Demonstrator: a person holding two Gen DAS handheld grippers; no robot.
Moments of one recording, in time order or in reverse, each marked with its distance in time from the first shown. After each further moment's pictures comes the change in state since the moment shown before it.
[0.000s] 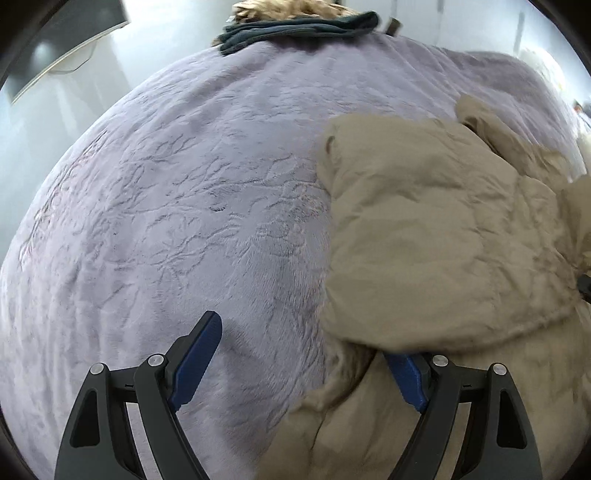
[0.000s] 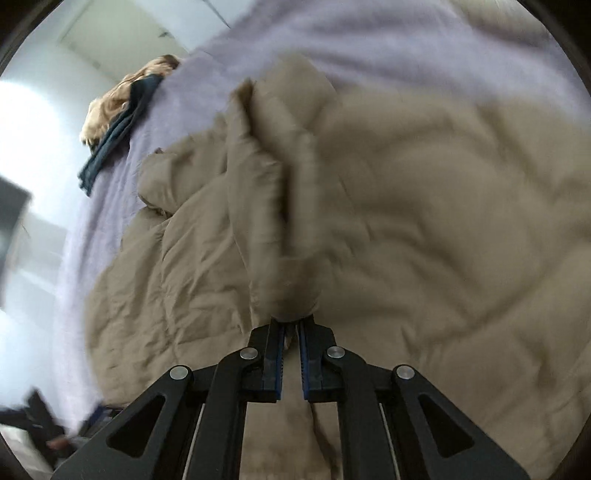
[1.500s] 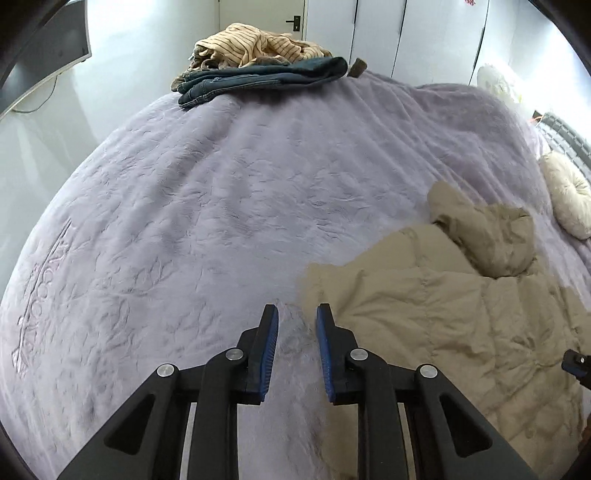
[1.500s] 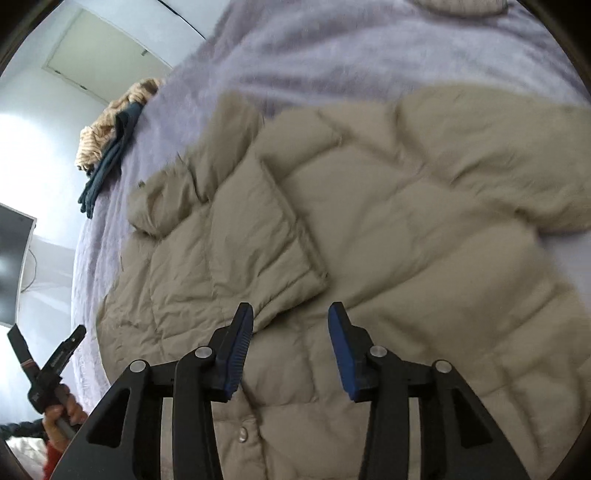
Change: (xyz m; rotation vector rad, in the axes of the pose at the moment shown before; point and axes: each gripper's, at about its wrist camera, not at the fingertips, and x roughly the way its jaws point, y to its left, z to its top) left arm -0.018 0.019 0.104 0.058 -0.103 -0.169; right arm -0.059 -0.054 -0.009 0.028 -0.058 -0.011
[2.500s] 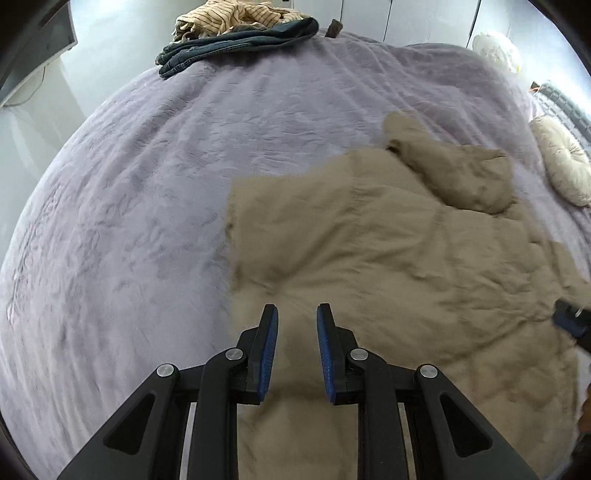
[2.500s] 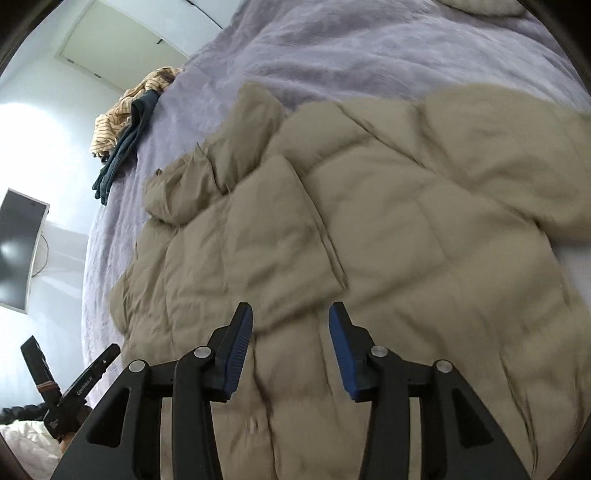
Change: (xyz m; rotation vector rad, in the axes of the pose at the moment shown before) left arm -0.013 -0.068 -0.050 0.018 0.141 0.001; right arm 0.002 0.003 0.001 -0.013 0.071 0.065
